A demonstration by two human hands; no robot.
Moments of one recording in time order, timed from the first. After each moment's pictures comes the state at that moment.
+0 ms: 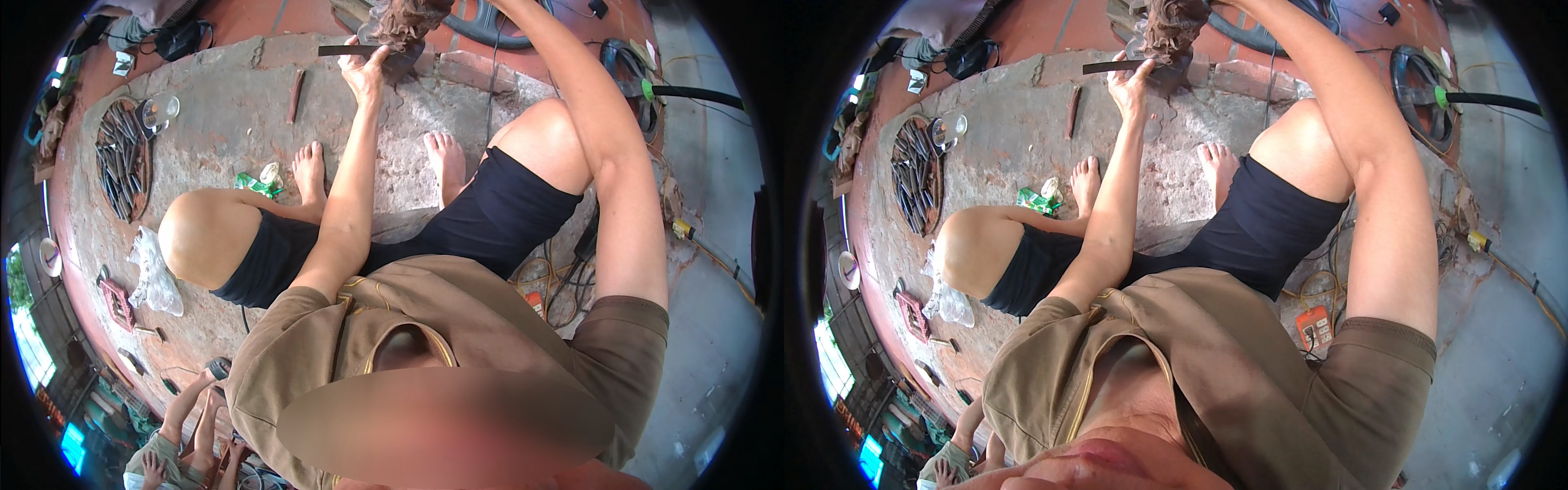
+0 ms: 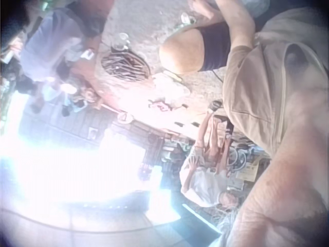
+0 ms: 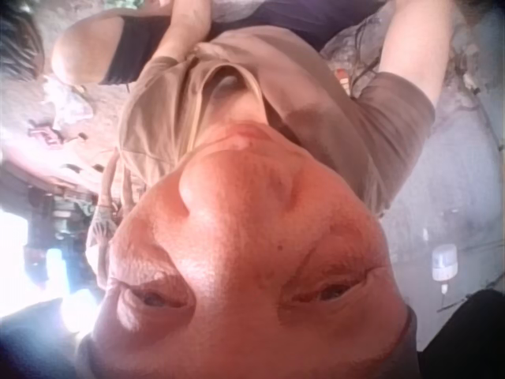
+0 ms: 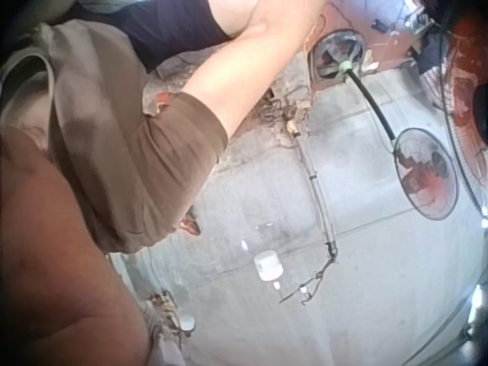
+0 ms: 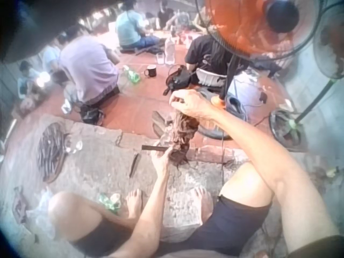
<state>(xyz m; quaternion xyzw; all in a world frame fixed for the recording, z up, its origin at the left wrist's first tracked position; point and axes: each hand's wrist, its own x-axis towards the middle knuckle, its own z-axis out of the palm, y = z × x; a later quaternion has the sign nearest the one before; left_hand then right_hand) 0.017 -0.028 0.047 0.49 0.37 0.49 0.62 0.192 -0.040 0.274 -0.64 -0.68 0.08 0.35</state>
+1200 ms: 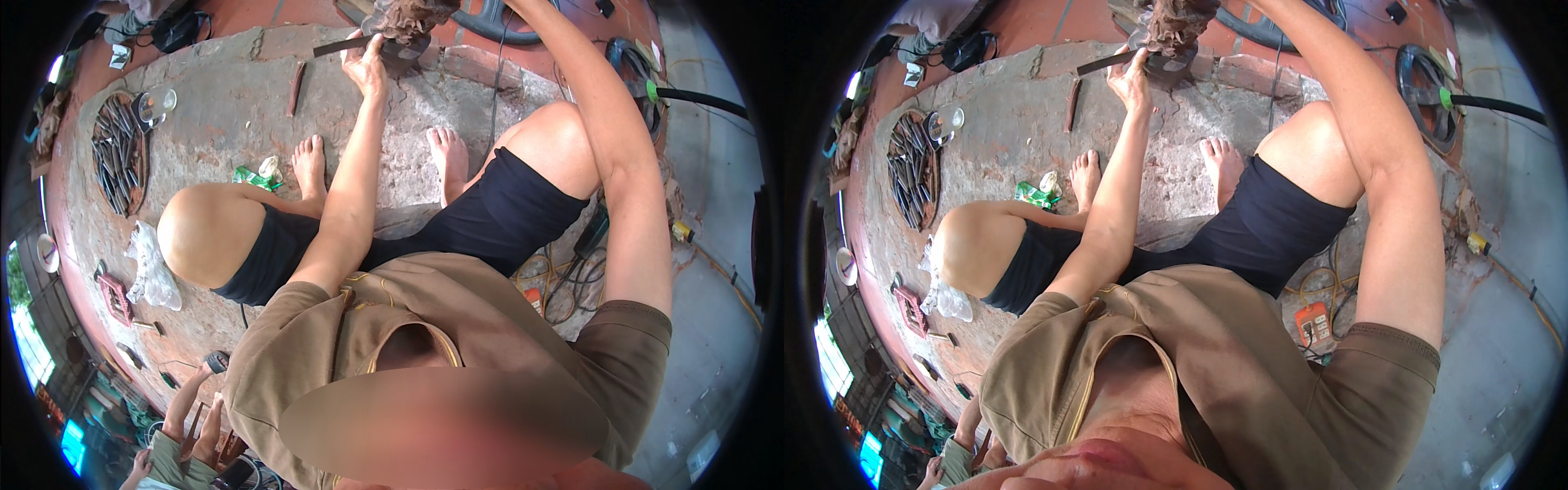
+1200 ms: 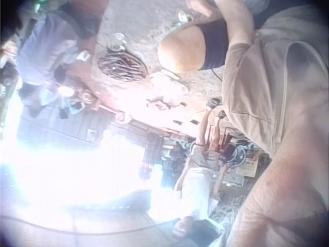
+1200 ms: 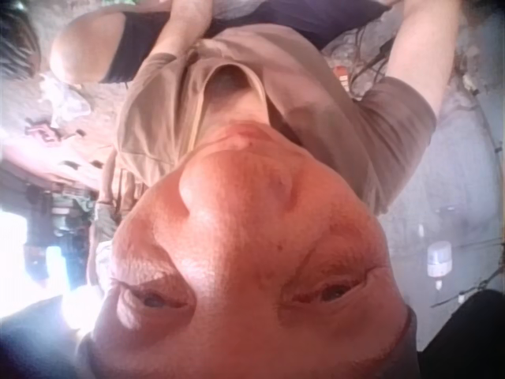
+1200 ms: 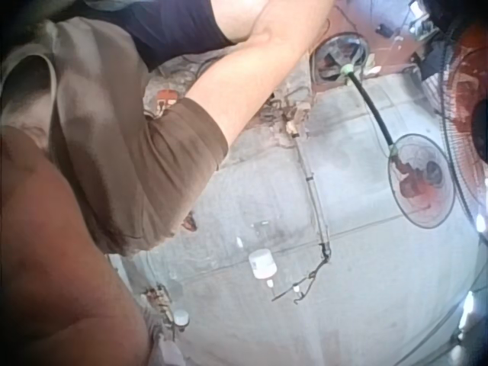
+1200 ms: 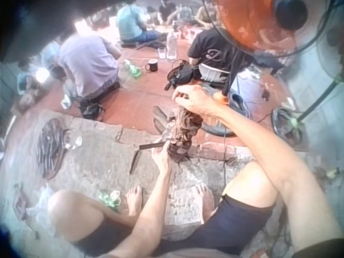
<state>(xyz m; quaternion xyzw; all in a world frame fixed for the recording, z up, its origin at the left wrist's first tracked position) 0.023 -0.031 0.059 0.46 0.38 0.53 0.60 0.198 -0.041 0.269 -0.65 -0.67 0.09 0.35</state>
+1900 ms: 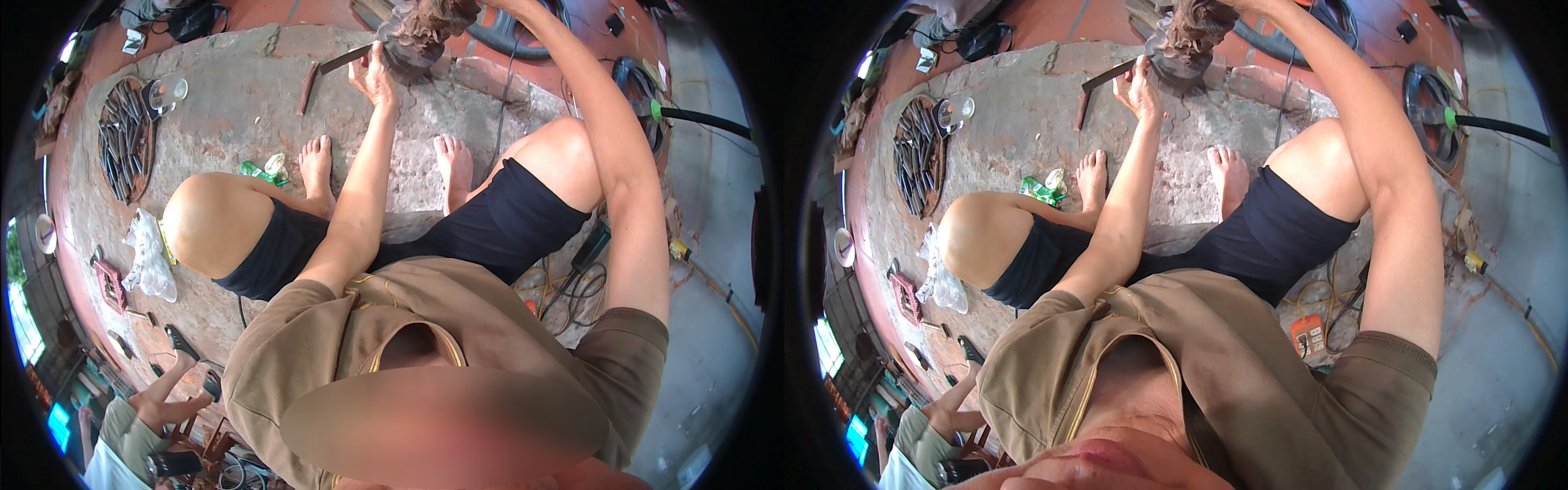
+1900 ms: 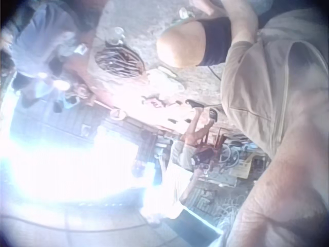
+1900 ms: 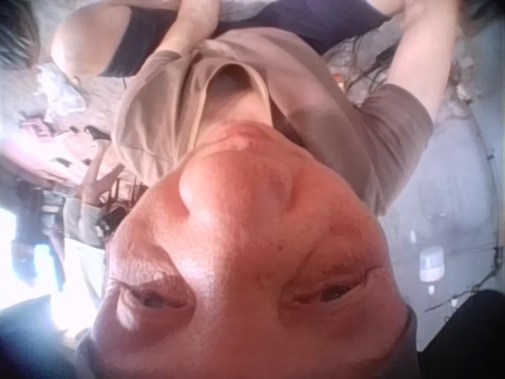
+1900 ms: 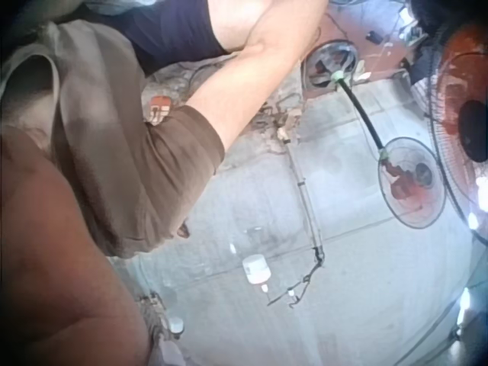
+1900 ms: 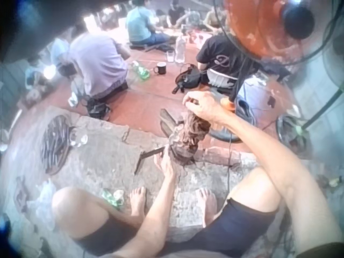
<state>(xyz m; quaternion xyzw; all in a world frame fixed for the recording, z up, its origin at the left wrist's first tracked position) 0.020 -0.031 0.052 0.43 0.46 0.58 0.52 0.191 -0.042 0.271 -0.66 -0.66 0.09 0.35</state>
